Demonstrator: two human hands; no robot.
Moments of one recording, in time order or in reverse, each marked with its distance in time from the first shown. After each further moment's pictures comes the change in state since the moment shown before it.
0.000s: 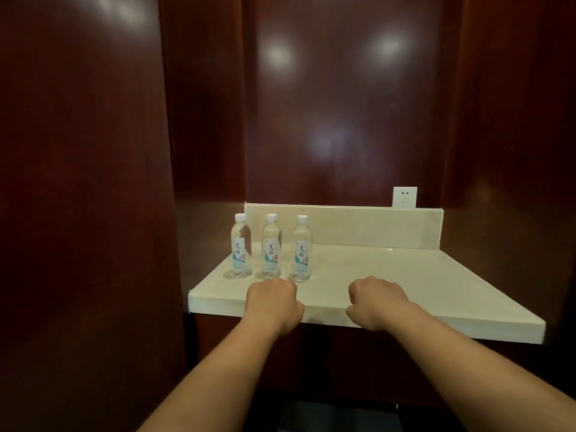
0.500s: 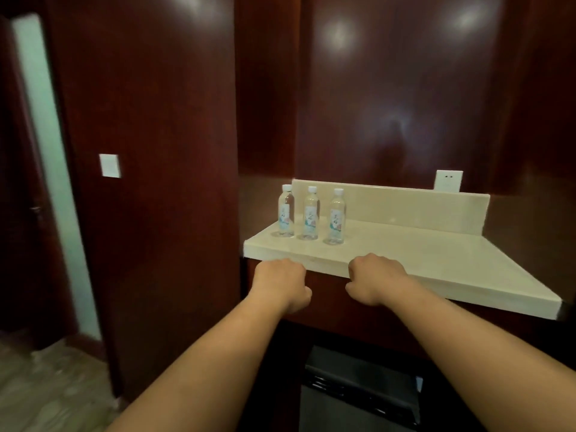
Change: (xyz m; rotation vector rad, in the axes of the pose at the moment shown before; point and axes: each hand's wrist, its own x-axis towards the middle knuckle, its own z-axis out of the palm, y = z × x) left_hand -0.145 0.029 -0.049 0.093 -0.040 -0.124; right_hand -0.115 -0.018 -0.019 0.002 0.010 -0.207
